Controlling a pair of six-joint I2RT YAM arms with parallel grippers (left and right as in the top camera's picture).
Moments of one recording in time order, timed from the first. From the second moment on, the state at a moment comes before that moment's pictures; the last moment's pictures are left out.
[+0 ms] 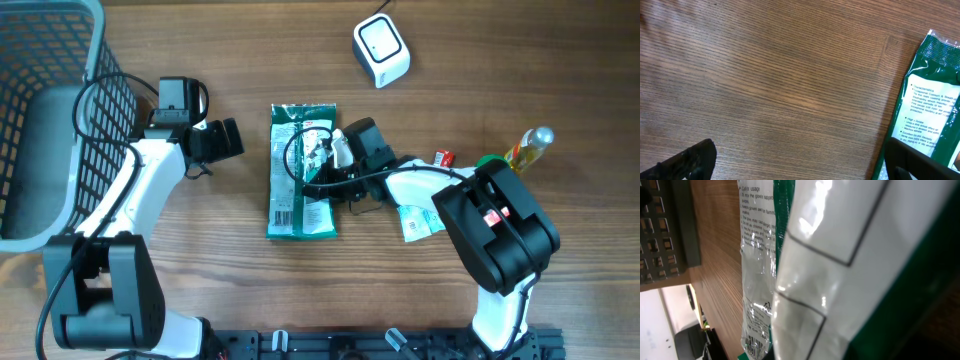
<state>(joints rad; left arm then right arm) -0.02 1.66 1.08 -0.59 0.00 -0.31 0.55 2.02 0.96 0.07 -0.71 0.65</state>
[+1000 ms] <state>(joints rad) -0.02 1.66 1.08 -0.59 -0.01 -0.31 0.54 1.61 1.71 -1.11 -0.24 0.20</state>
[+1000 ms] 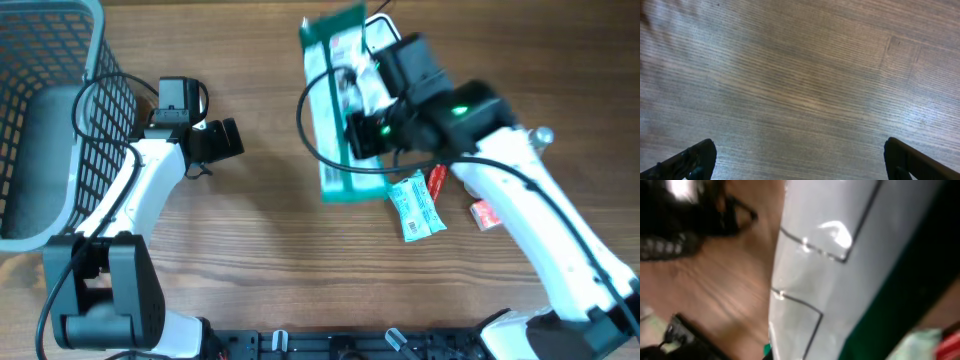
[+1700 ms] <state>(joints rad) -0.02 1.66 1.08 -0.59 -0.01 -0.31 0.54 1.95 1.92 -0.77 0.38 -0.53</state>
